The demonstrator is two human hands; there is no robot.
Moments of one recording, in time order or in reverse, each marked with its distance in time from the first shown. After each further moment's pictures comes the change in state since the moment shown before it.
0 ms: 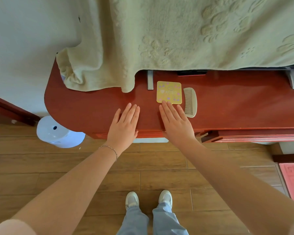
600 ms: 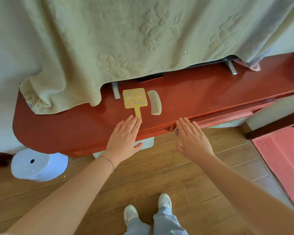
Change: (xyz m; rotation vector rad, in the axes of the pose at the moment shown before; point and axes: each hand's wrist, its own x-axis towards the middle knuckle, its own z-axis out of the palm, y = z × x) left_hand 0.006 0.064 -0.040 -0.141 0.107 0.322; right_hand -0.136 0.066 0.007 0.168 -0.050 0.316
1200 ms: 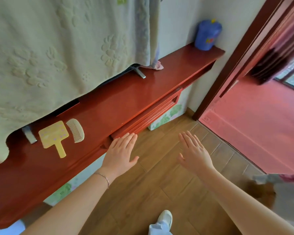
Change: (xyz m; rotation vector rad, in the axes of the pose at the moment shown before) left_hand 0.082 0.192 -0.013 -0.080 0.023 0.402; right_hand -0.181 0.150 0.011 0.087 -0.052 0.537
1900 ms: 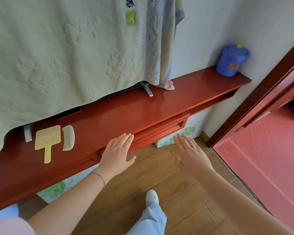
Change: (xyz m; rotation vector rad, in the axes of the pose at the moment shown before) left_hand 0.089 0.023 0.001 0.031 0.073 -0.272; right_hand 0.110 0.079 -0.024 0.025 0.056 -0.369
